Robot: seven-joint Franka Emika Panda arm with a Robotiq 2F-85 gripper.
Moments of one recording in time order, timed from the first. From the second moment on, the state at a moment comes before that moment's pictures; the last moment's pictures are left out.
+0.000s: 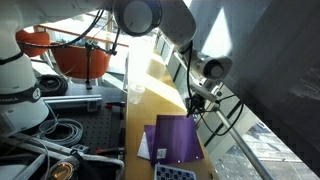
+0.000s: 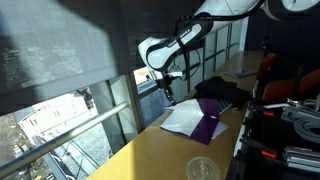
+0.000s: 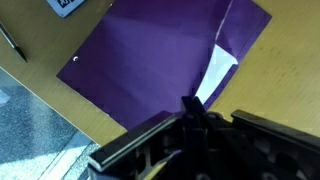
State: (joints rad) arm 0.20 1.05 -0.05 -1.05 -0.13 1.83 -0.48
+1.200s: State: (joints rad) arm 0.05 0.70 0.09 -1.56 -0.03 2.08 -0.38
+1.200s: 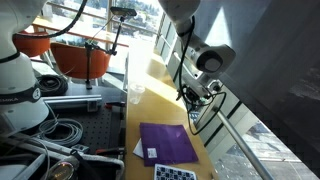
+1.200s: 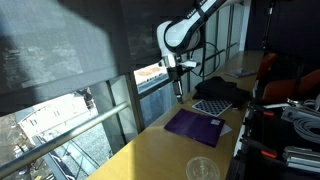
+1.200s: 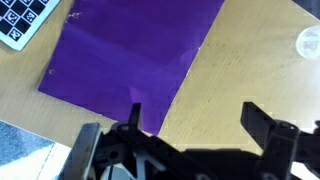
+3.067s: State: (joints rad) arm -0.03 -0.35 -0.08 -2.50 -0.06 2.28 -0.41
